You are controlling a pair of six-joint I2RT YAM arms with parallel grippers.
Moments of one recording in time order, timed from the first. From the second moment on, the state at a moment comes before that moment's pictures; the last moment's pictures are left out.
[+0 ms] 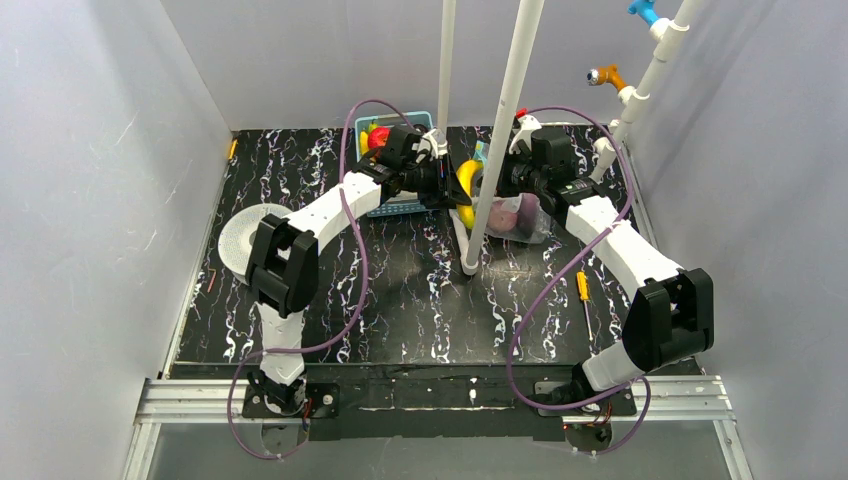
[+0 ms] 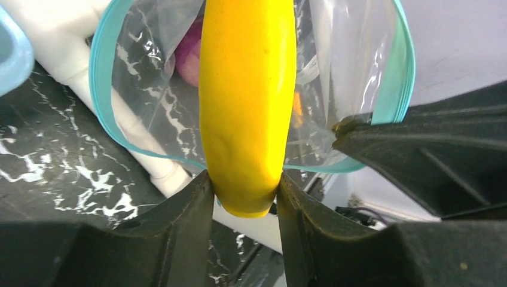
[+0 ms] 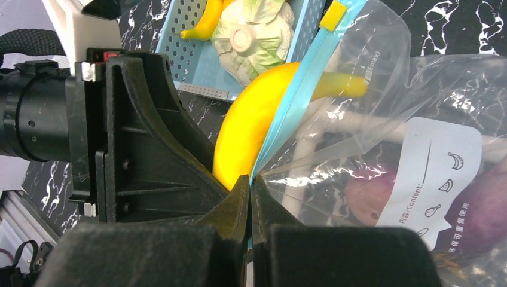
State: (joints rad) left arm -0.55 1.97 1.66 -0.37 0.58 -0.69; right arm 0.37 1.50 1.25 -0.22 -0.33 0.33
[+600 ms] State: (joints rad) left arm -0.49 1.94 1.74 -0.52 0.64 -0.38; right arm 0.37 1.51 1.25 -0.21 -0.48 0.28
